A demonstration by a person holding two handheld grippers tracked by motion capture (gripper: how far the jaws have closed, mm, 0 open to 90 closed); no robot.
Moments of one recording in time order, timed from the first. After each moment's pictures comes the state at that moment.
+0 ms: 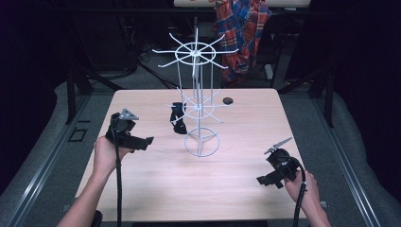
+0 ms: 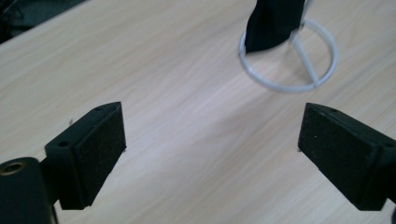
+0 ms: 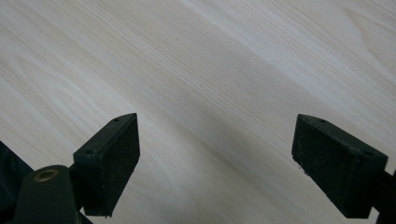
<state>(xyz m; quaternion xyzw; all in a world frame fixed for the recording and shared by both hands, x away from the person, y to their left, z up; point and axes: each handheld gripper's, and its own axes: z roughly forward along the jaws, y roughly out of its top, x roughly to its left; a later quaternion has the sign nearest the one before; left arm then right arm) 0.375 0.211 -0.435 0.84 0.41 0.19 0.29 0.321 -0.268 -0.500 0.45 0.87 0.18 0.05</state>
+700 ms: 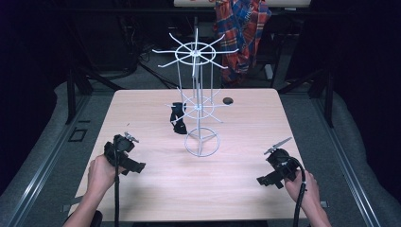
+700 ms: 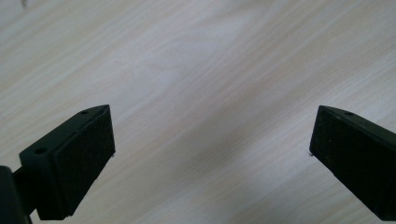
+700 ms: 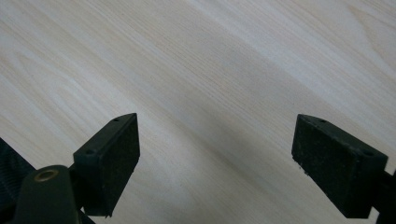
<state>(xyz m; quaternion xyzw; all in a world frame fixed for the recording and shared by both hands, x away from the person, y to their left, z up) 0.361 0.228 -0.498 0.88 0.44 0.12 0.16 0.322 -0.268 -0.502 0.45 0.87 0.18 0.04</state>
